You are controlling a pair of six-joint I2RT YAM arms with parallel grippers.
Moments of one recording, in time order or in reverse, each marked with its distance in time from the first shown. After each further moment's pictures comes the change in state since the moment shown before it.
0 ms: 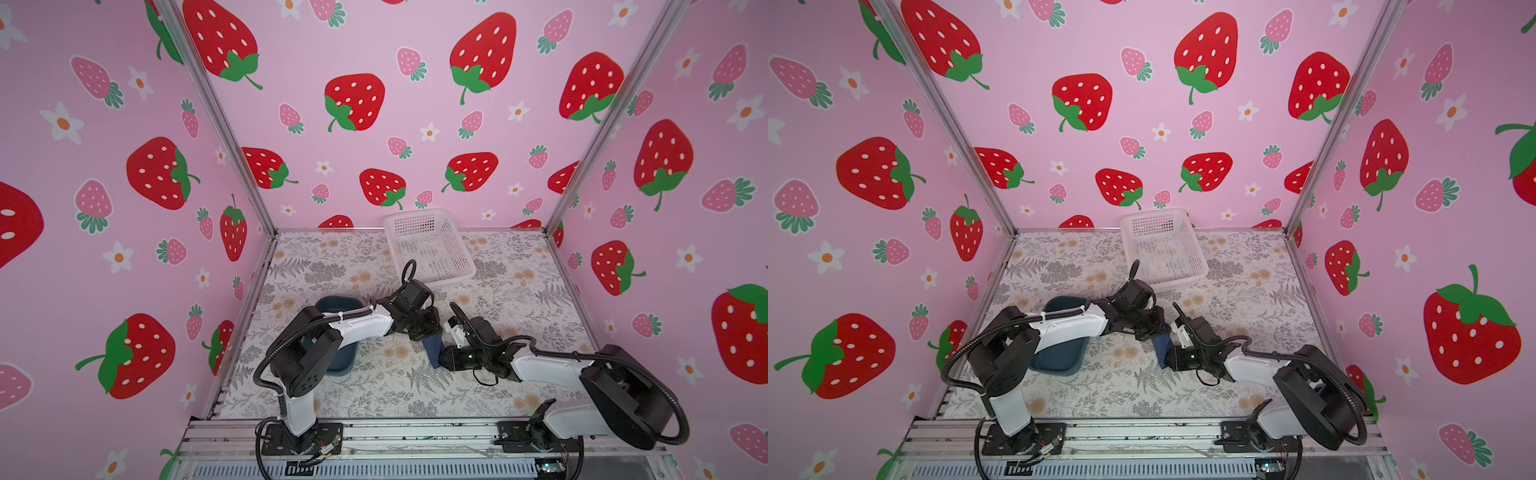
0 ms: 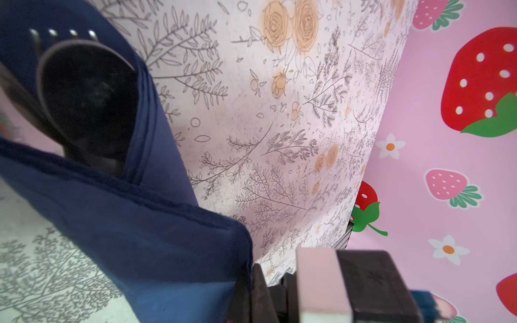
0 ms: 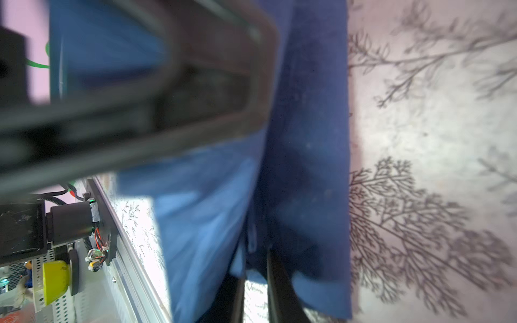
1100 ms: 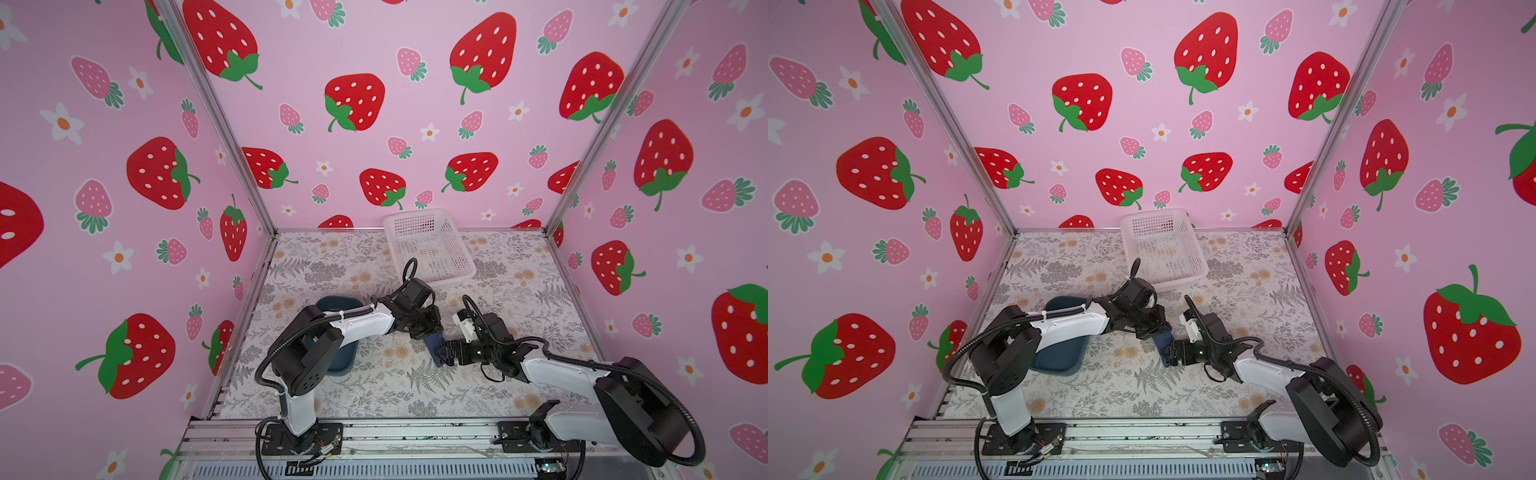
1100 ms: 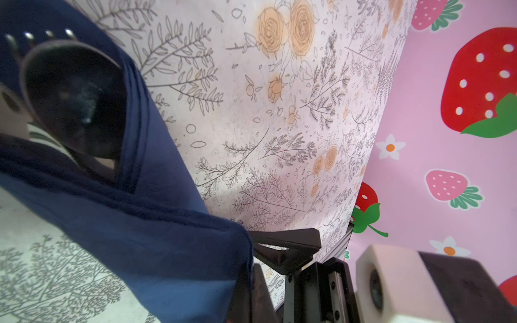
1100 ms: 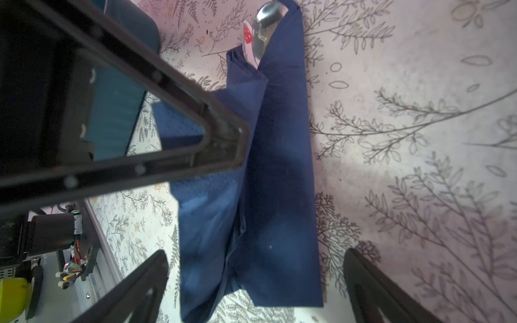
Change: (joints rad) left arm 0.000 0.013 0.025 -0.017 -0.002 0.008; right arm -0.087 -0.031 -0.019 0.035 0.009 -0.150
